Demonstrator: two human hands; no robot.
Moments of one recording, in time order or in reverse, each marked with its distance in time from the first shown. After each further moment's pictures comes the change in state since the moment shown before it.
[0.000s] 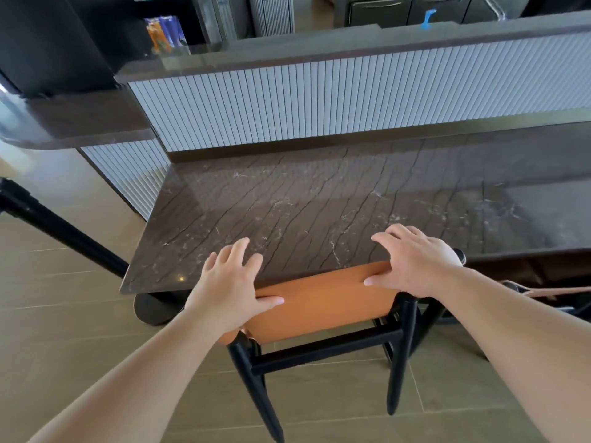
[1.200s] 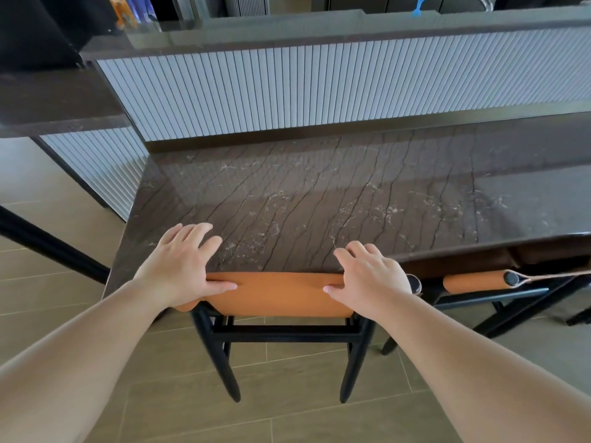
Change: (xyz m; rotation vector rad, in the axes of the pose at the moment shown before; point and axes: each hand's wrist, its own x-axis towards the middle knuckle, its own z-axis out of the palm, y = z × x) left_hand 0.033 -0.108 0.007 0.155 -0.041 0.172; right_hand 0.012 -0.107 0.035 0.007 0.074 0.077
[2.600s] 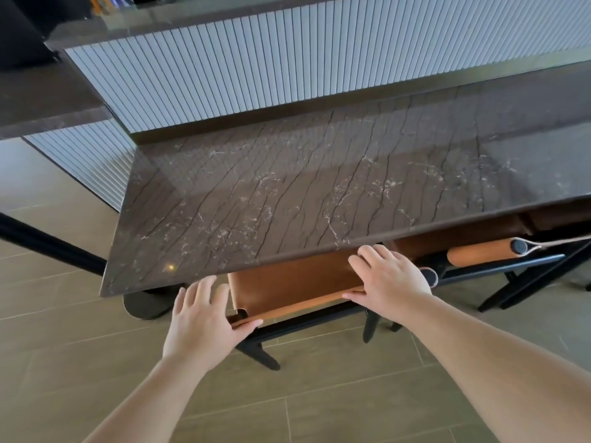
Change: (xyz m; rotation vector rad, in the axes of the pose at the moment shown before) left_hand -0.055 0.095 0.075 -0.192 0.093 -0.253; right_hand -0.031 0.052 0.052 -0.093 0.127 -0.193
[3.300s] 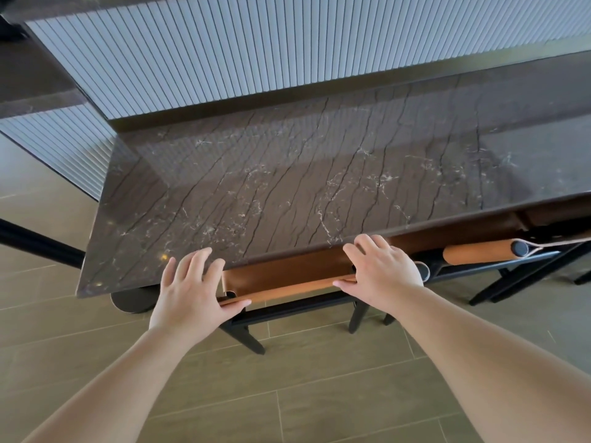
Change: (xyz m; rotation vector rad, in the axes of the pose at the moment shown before) left_hand 0.044 -0.006 0.007 0.037 0.092 0.133; right_hand 0.021 0.010 0.016 0.017 -0.090 0.126
